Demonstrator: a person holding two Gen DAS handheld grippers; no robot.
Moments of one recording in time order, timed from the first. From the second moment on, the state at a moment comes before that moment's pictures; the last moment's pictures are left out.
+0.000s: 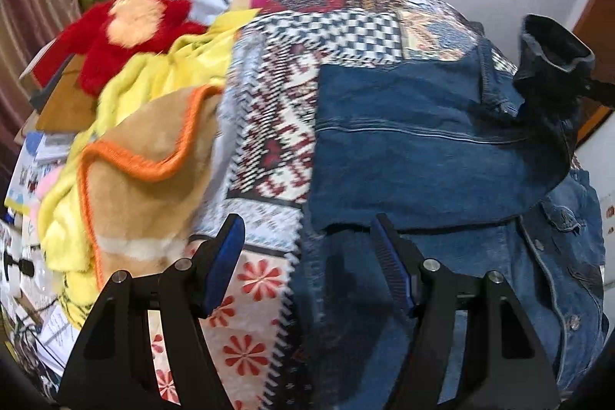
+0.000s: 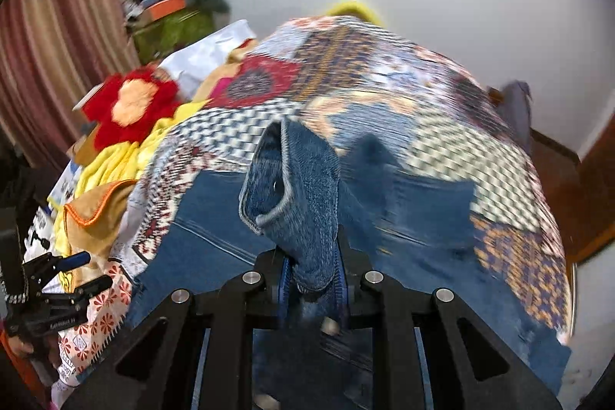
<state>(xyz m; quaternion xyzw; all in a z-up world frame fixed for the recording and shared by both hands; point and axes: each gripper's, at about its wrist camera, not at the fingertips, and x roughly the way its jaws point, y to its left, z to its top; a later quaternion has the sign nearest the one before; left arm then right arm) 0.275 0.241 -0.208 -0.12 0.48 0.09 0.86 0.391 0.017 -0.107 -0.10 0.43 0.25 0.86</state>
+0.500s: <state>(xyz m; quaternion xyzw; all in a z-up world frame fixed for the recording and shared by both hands) 0.336 0.153 -0.212 -0.08 0.50 0.01 0.86 0.386 -0.127 -0.182 0.00 0.55 0.18 0.82</state>
